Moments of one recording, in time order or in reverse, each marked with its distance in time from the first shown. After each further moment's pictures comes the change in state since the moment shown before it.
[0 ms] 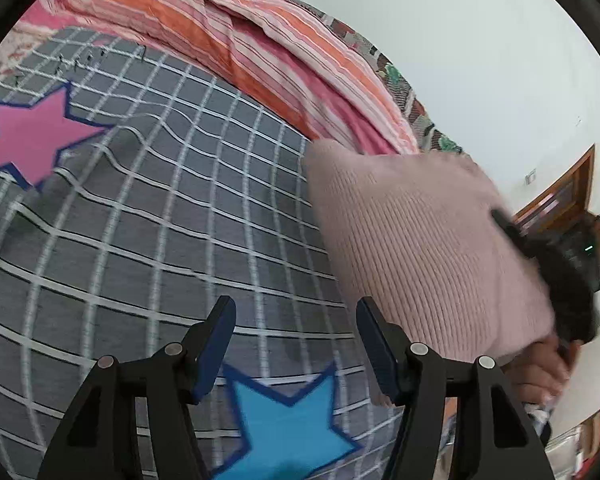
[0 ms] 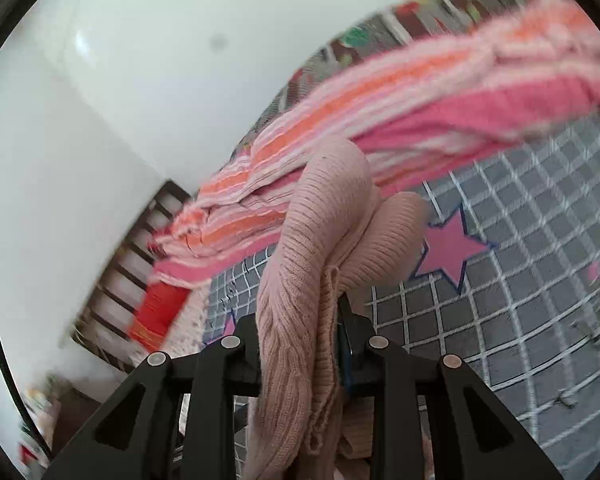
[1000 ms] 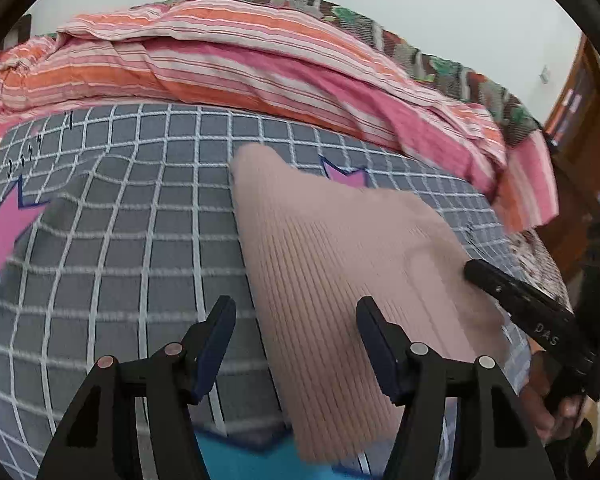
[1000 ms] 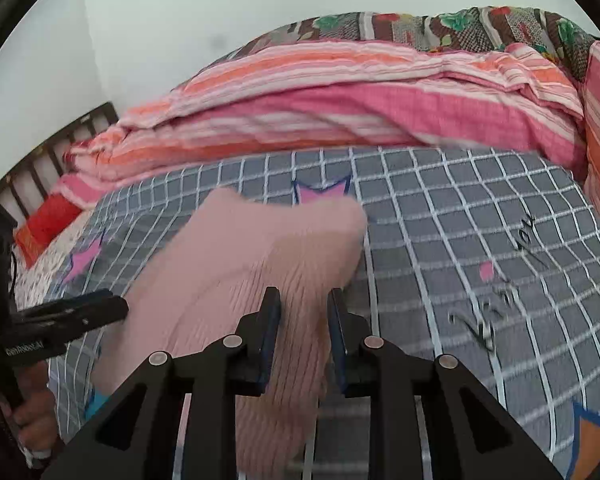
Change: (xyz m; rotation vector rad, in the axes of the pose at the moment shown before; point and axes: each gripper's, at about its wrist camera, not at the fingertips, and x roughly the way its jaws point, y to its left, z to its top) left arm 0.077 -0.089 -0.005 0.318 0.045 0.244; right arm 0.003 -0.056 -0.061 -0.368 -0.013 -0.389
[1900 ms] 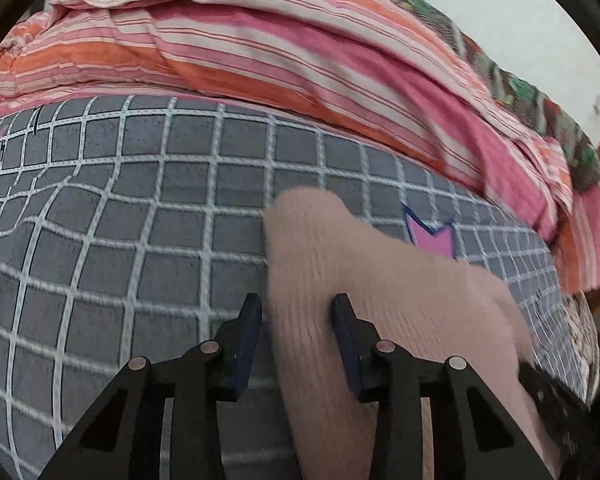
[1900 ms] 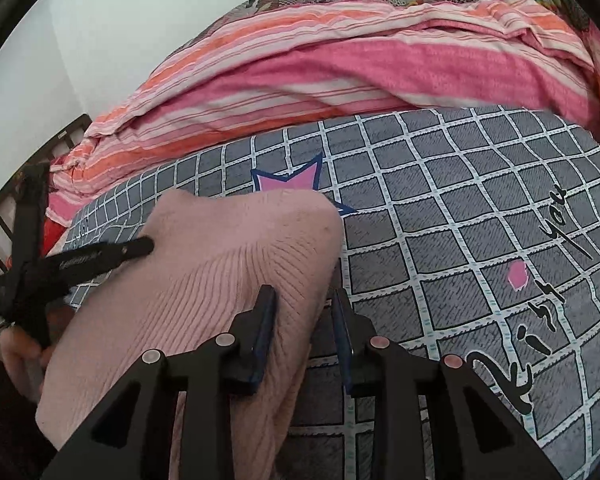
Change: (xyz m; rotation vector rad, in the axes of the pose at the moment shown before) left arm 0.113 0.039 0.077 -0.108 0.003 0.079; right arm 0.070 -0.037 0.006 0.092 0.051 0.017
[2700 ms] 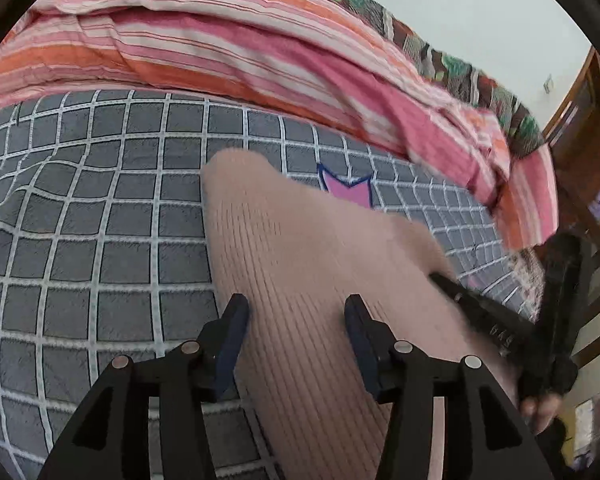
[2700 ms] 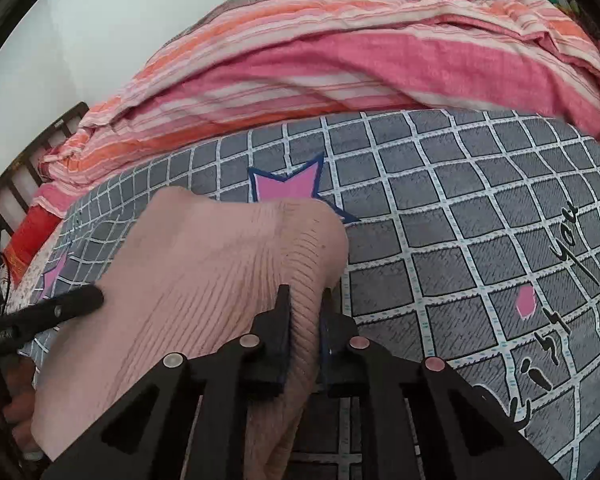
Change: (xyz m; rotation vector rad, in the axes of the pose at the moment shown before) left arm -0.055 -0.024 -0.043 0.097 0.049 -0.151; right arm 0.013 0.001 0.018 -0.024 0.049 -0.010
